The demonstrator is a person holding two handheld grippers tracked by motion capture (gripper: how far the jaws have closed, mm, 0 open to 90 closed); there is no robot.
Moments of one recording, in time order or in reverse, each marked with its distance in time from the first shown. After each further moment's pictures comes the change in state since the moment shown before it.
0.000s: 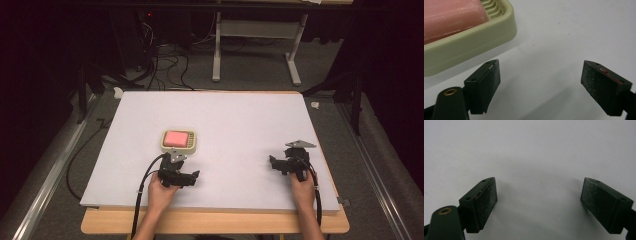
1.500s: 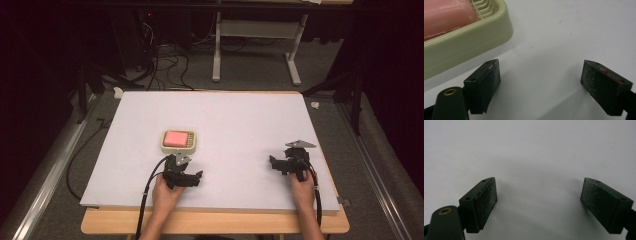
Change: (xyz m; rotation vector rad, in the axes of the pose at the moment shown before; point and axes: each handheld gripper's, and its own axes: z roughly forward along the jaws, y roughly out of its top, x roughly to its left) left arm -0.006 -0.005 0.015 -0.028 0.023 0.022; right arm 0.000 0.000 0.000 0.000 0.000 0.000
